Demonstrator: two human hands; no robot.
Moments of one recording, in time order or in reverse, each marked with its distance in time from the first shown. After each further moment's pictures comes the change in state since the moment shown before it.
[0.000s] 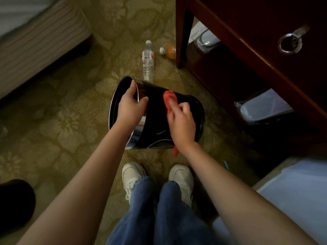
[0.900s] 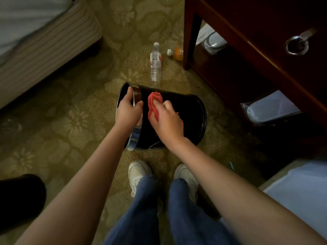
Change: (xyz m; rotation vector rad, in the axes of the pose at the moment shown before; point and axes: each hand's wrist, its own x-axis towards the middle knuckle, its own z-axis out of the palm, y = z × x) left_hand -0.002 -0.024 -0.024 0.014 0.020 -0.082; right_hand 0.001 -0.061 -0.001 -0.003 -0.200 -0.119
